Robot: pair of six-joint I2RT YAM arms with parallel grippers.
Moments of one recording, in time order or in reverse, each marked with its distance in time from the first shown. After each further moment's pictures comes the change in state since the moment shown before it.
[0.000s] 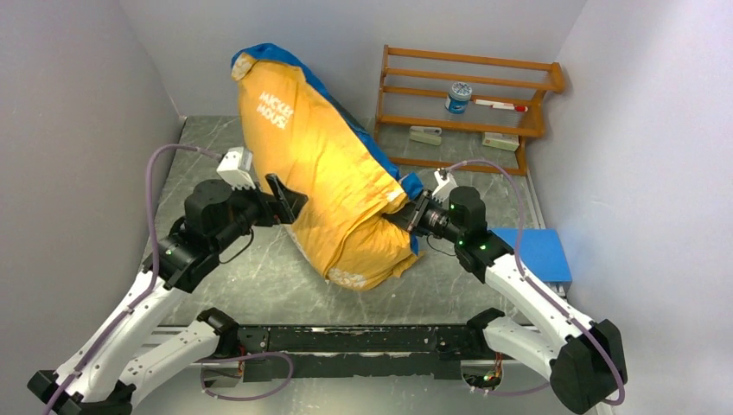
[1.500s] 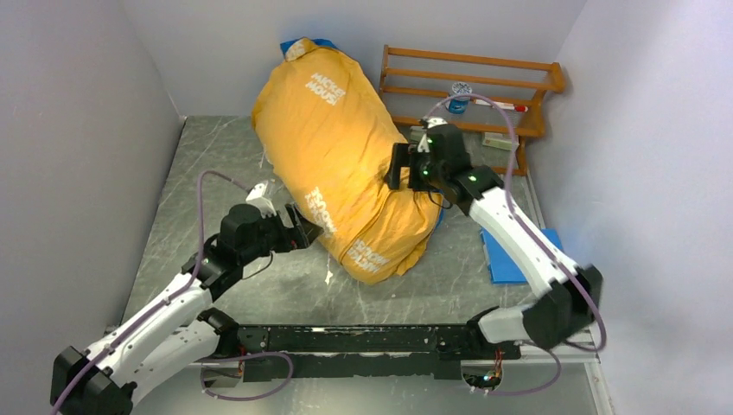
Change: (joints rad) left arm 0.000 0.042 -0.386 0.257 0.159 -0.152; right arm -0.003 0.294 0.640 -0.584 0.354 -0.461
